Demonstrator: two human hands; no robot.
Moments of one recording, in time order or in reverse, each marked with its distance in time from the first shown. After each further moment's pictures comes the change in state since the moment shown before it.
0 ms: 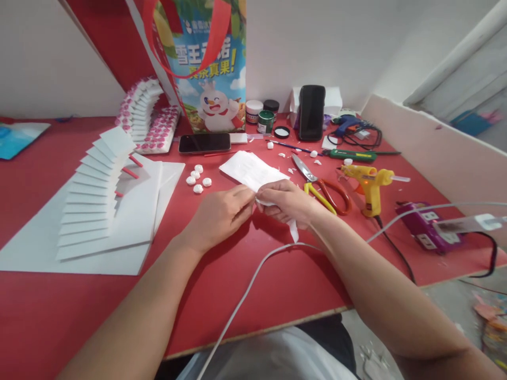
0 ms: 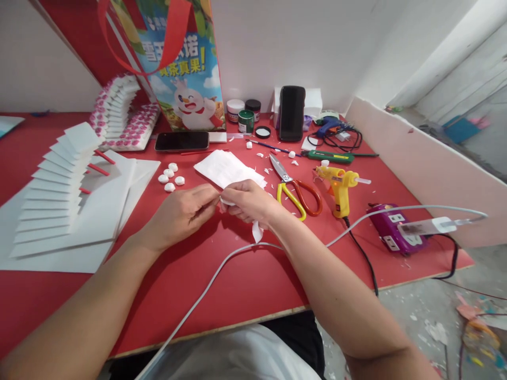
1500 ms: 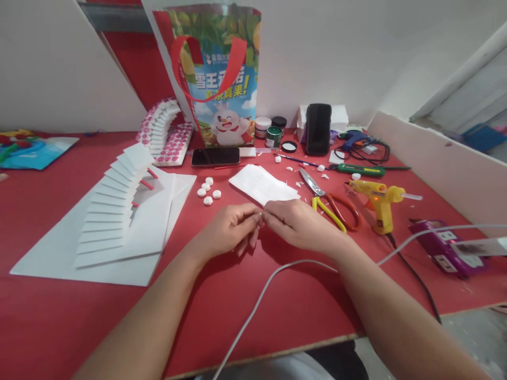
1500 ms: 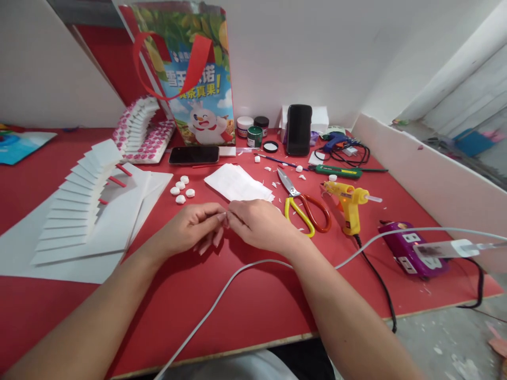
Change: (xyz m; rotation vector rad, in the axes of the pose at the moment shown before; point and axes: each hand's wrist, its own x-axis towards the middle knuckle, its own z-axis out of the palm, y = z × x) left_hand -0.002 0.000 -0.002 -0.640 -0.207 -0.326; right_hand -0.016 0.000 -0.004 -1.047 0.114 -0.522
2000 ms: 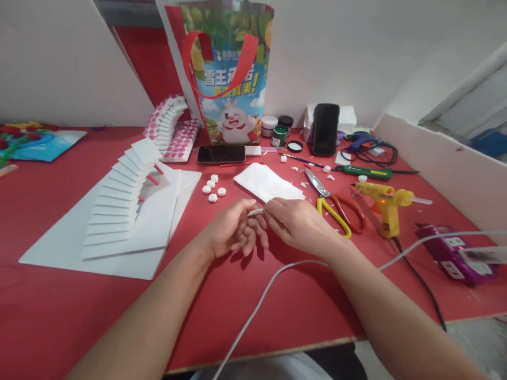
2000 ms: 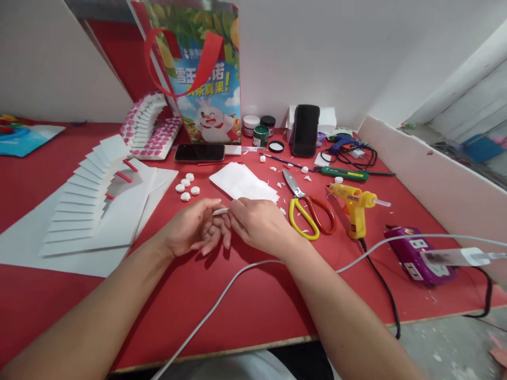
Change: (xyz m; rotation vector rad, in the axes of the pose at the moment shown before) left_hand 0.010 0.003 0.000 -0.516 -0.068 -0.321; right_hand 0.003 0.002 0.011 -0.216 0.088 -0.114
